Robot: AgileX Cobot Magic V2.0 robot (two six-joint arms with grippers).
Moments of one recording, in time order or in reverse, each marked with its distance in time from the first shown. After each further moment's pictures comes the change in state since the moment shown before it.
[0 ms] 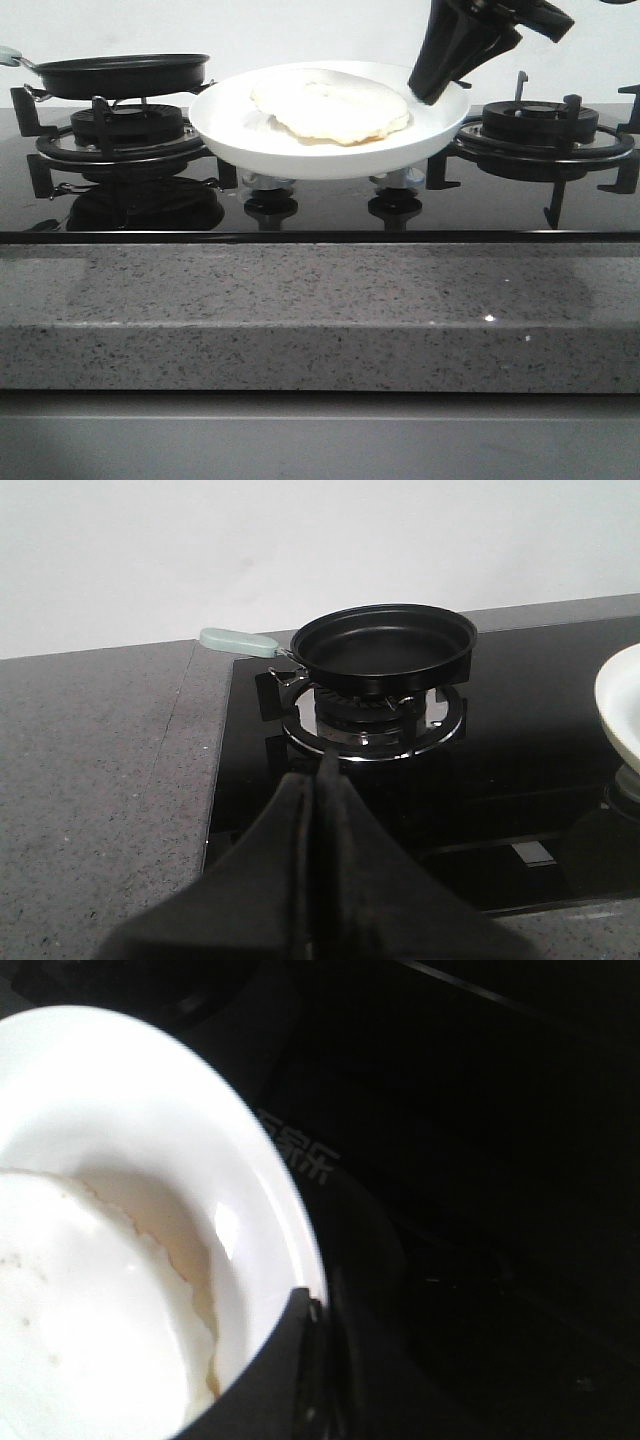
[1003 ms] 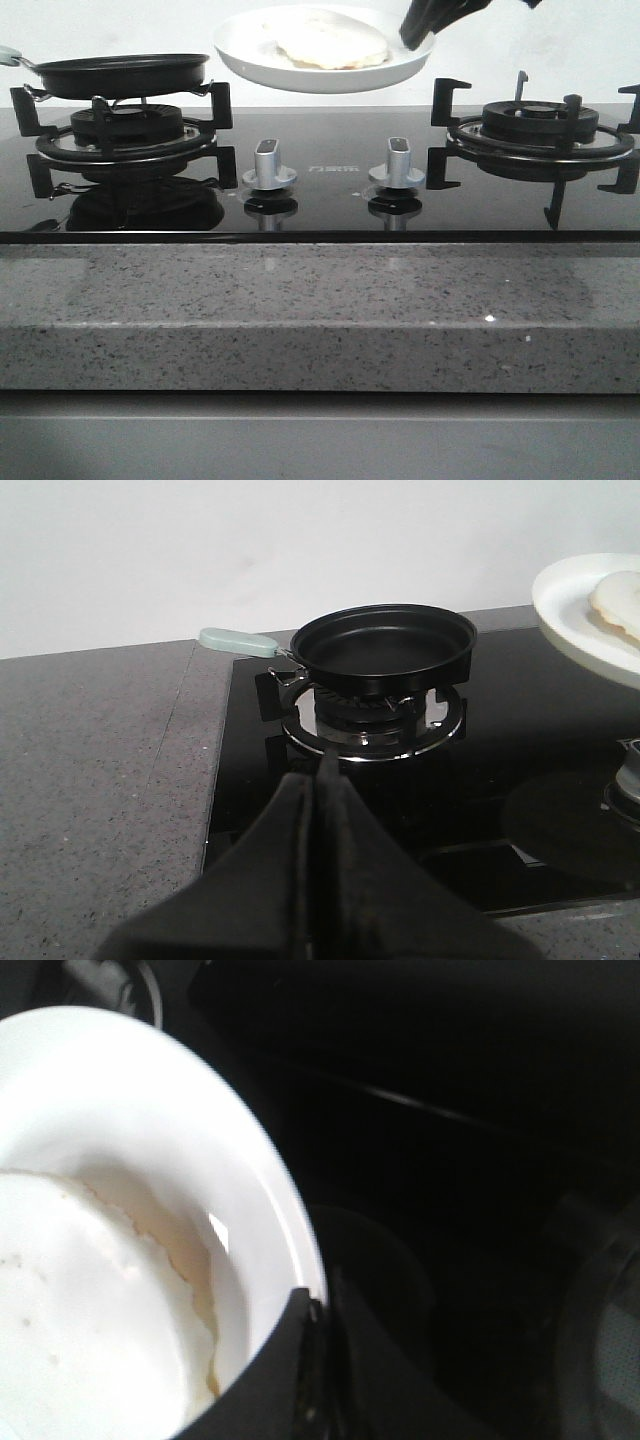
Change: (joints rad) left arm 0.000 0.000 0.000 0.000 0.000 -0.002; right arm -0.076 0.258 -0.440 0.012 0.041 0.129
